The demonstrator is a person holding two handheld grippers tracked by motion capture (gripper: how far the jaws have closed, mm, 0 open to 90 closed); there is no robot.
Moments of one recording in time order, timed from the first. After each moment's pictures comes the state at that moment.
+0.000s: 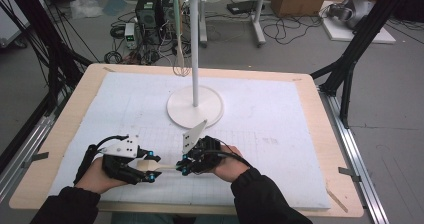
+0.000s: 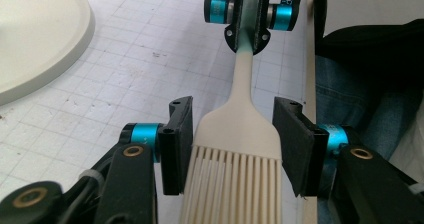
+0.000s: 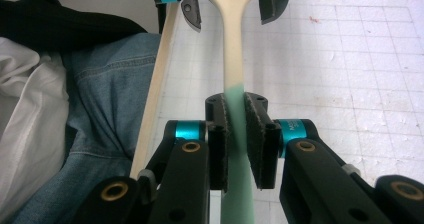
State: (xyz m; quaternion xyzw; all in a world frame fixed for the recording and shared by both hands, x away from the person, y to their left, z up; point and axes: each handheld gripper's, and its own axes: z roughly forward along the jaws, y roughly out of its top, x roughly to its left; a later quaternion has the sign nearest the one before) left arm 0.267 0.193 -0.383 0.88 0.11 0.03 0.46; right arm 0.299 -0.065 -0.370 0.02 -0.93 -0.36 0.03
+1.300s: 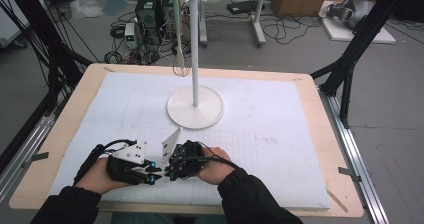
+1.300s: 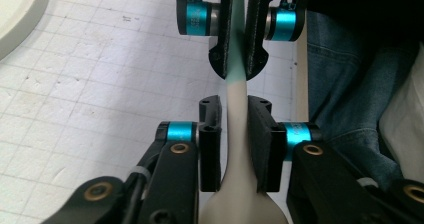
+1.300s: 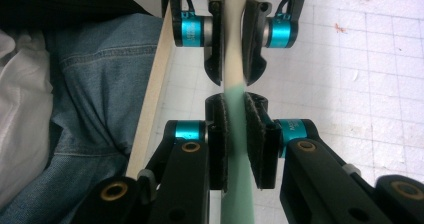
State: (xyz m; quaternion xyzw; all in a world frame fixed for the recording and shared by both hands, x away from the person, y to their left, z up) left arm 0.266 0.182 -0.389 0.92 0.07 0.00 0.39; right arm 0.286 -0.021 -0.370 0.06 -0.95 -0.30 0.02
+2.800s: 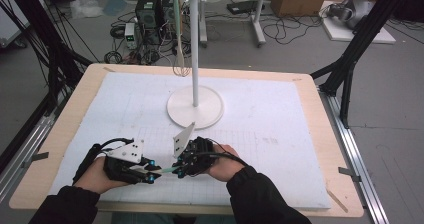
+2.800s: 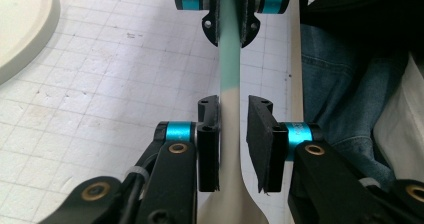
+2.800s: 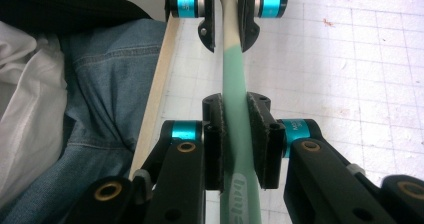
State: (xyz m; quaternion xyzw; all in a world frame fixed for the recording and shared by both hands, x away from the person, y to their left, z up) left arm 0.265 0.185 -0.382 0.91 0.07 0.01 0.41; right arm 0.293 -0.046 -0.364 0.05 -0.94 -0.33 0.03
